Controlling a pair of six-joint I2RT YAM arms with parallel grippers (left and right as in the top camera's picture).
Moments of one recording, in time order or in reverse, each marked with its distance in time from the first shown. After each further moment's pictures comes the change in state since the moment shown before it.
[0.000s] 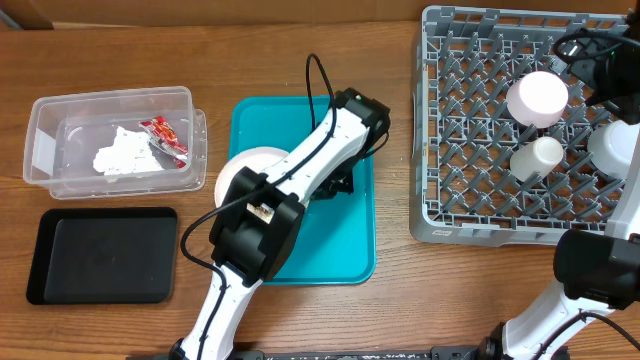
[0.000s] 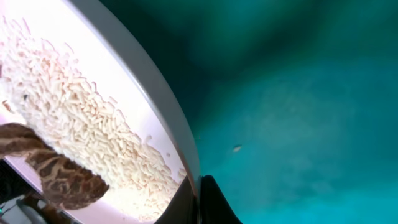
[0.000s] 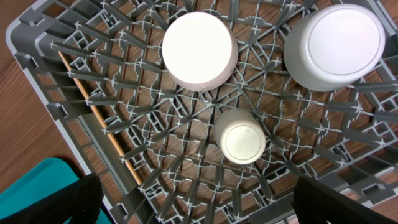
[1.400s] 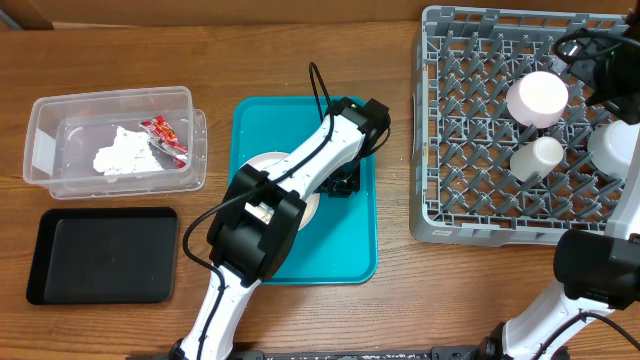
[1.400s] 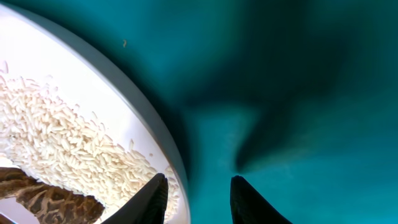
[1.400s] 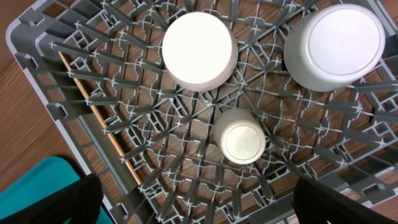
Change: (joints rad) left arm 0.013 -0.008 -0.131 0.298 0.070 0.097; right arm 0.000 0.000 0.000 0.000 0.000 0.000
